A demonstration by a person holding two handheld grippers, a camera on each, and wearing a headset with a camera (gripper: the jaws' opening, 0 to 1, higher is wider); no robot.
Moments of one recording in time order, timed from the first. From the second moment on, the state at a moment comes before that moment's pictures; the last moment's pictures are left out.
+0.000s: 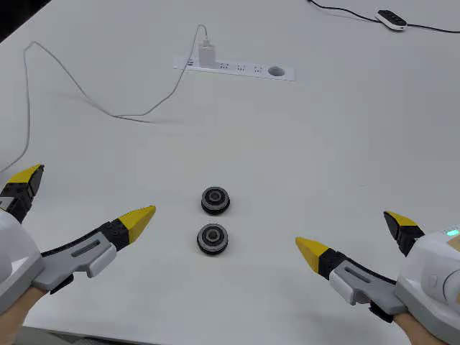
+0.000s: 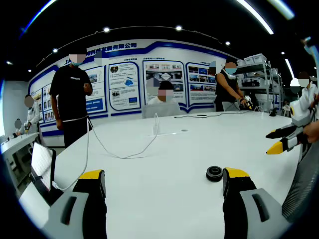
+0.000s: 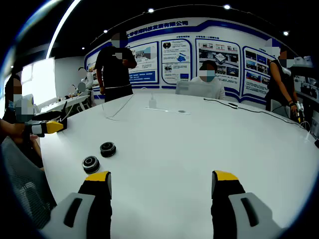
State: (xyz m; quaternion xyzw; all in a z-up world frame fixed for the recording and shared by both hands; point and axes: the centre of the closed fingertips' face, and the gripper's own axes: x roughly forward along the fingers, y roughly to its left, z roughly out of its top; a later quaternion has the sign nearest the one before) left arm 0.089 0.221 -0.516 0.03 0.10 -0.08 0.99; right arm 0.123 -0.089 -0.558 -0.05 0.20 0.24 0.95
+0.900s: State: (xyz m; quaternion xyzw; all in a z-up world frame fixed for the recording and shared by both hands) left arm 0.088 0.225 -0.516 0.02 0.10 -0.07 0.99; right arm 0.120 -0.089 -0.562 -0.04 0.21 0.24 0.95
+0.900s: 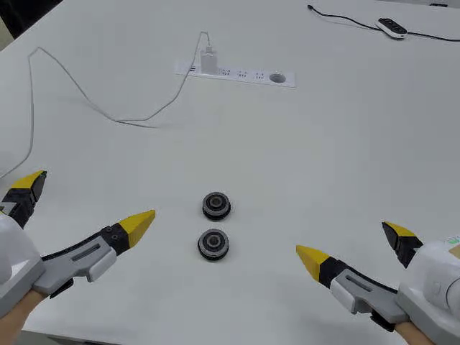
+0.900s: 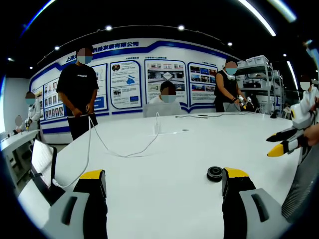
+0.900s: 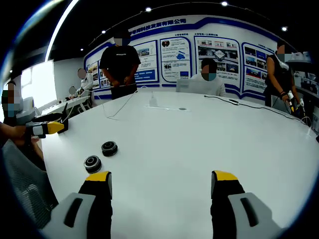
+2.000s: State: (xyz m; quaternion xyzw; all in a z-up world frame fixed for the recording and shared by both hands) left arm 0.100 0.191 -0.531 0.07 0.14 -0.17 0.97; right arm 0.121 -0.065 -0.552 0.06 0.22 0.27 0.93
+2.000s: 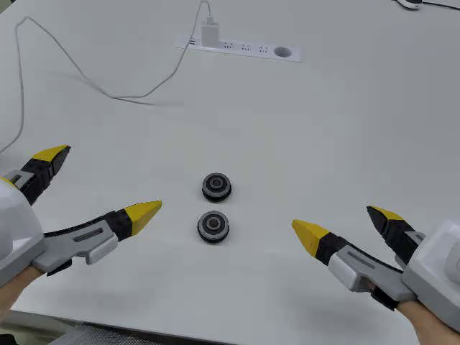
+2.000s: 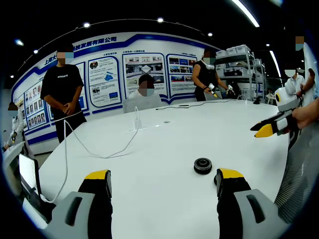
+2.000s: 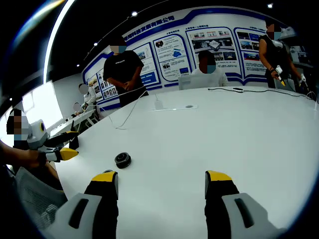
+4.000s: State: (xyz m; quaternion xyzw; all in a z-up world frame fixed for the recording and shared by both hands) left arm 0.089 0.070 -0.595 0.14 0.22 -0.47 0.84; right arm 0.109 -0.016 -0.558 0.16 0.27 0.33 0.89
